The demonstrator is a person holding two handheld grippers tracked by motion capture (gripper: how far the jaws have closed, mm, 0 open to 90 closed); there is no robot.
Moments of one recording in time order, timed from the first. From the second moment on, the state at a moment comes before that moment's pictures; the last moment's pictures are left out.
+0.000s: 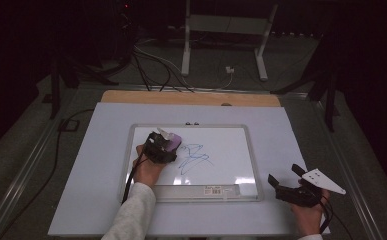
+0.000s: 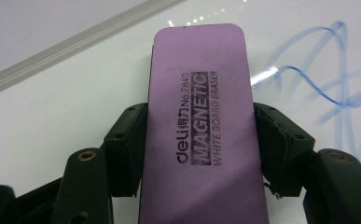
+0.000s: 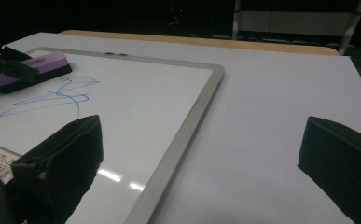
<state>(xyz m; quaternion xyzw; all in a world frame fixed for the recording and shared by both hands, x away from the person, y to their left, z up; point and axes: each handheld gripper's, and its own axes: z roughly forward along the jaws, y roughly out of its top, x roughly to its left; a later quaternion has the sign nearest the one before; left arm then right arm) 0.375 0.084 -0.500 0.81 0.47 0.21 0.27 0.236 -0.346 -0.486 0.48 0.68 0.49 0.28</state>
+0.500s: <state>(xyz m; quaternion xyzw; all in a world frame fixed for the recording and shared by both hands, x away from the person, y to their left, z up) 0.350 0.055 -0.497 0.85 0.41 0.18 0.28 0.236 -0.344 -0.486 0.47 0.68 0.49 0.28</state>
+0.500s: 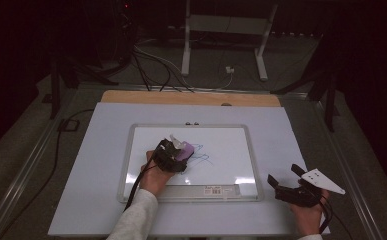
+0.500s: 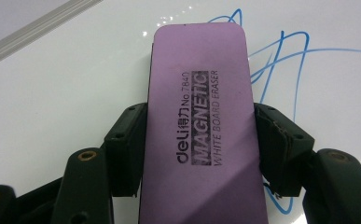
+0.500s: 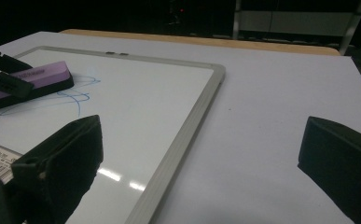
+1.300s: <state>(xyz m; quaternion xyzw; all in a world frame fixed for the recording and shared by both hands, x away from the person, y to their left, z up) 0.330 0.052 -0.497 0.86 0.39 0.15 0.30 0.236 -0.345 -0.487 0.48 0.68 0.49 0.28</state>
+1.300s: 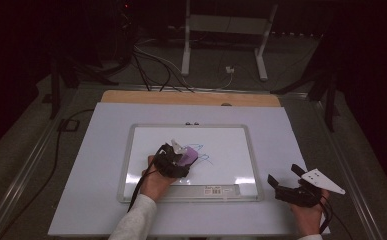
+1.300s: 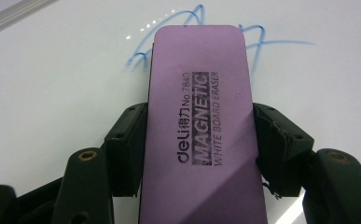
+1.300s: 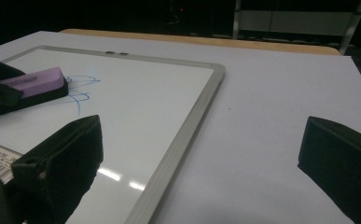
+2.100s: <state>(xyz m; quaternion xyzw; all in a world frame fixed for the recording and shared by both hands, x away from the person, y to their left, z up) 0.319 0.041 -0.497 0.87 0.37 0.16 0.29 0.236 -0.344 -0.486 0.47 0.68 0.49 0.28</state>
